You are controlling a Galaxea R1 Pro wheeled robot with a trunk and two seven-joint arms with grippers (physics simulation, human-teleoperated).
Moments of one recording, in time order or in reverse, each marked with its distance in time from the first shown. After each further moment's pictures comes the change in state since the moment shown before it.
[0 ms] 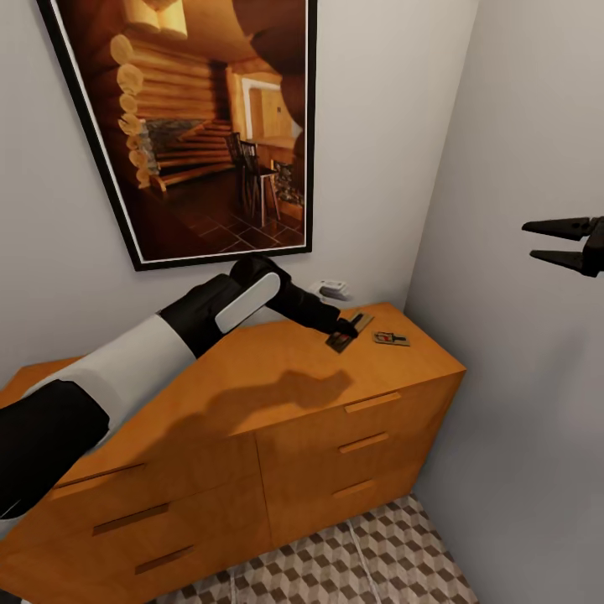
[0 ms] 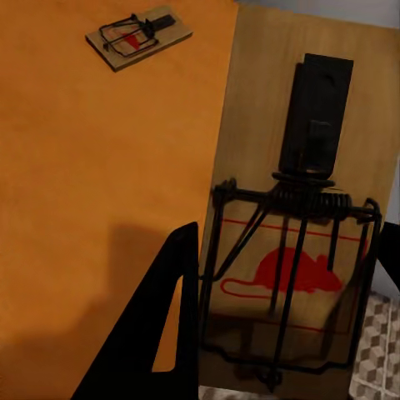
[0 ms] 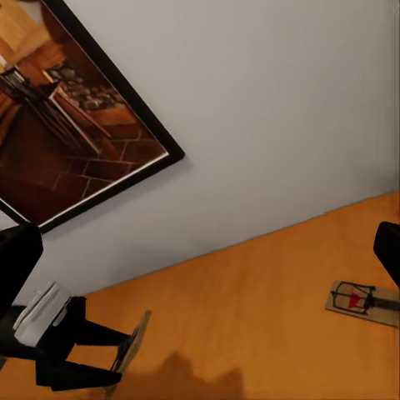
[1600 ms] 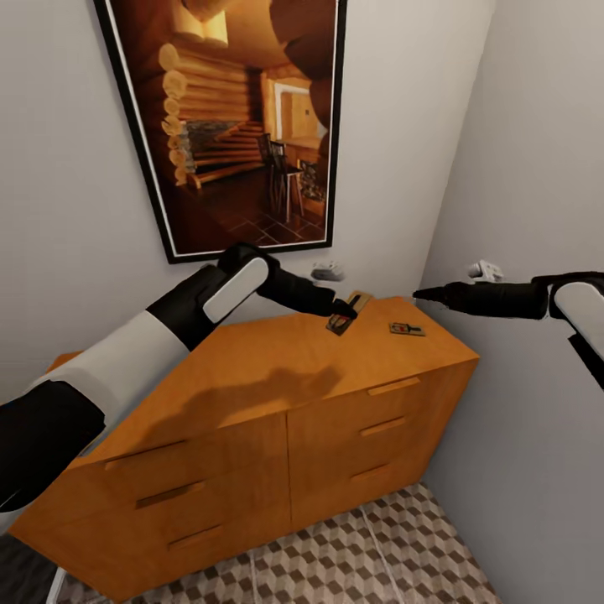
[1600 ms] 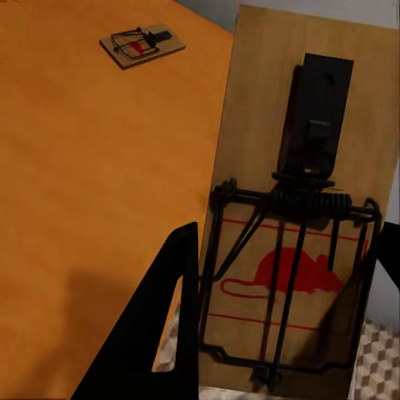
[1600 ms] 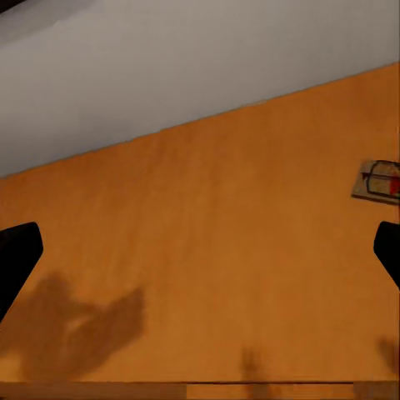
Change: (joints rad) left arm 0.001 0.014 0.110 -0.016 0.013 -0.002 -0.003; right arm 0.003 0.299 0.224 -0.016 0.388 -0.007 -0.149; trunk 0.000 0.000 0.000
